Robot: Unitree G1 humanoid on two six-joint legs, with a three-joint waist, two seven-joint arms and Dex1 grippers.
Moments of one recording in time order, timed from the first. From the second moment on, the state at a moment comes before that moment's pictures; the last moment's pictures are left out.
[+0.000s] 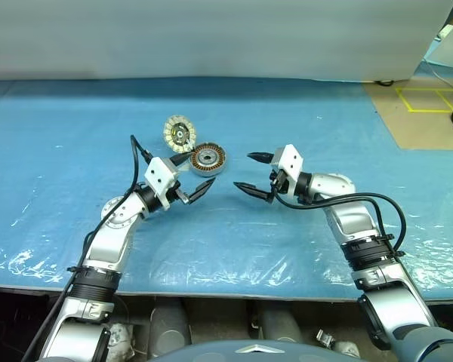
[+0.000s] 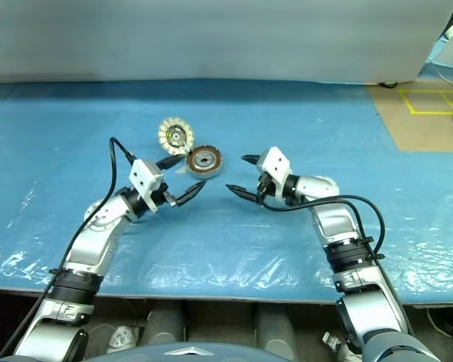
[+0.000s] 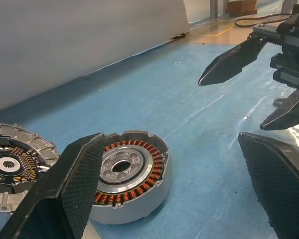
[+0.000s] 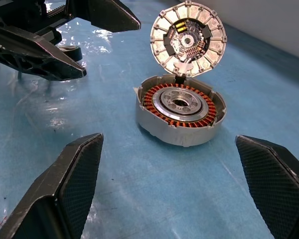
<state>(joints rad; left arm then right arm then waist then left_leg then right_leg) -0.30 0.34 -0.05 0.07 -0.20 -0.09 -0.73 -0.51 -0.40 0.14 0.22 0.14 0.06 0.93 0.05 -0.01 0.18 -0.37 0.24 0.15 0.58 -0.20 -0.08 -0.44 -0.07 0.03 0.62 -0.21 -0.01</state>
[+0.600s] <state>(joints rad) -0.31 0.34 -0.05 0.07 -0.20 -0.08 -0.74 -0.51 -0.40 0.15 0.22 0.14 0.06 0.93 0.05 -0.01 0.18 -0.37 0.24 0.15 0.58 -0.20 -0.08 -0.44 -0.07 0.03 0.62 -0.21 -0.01</state>
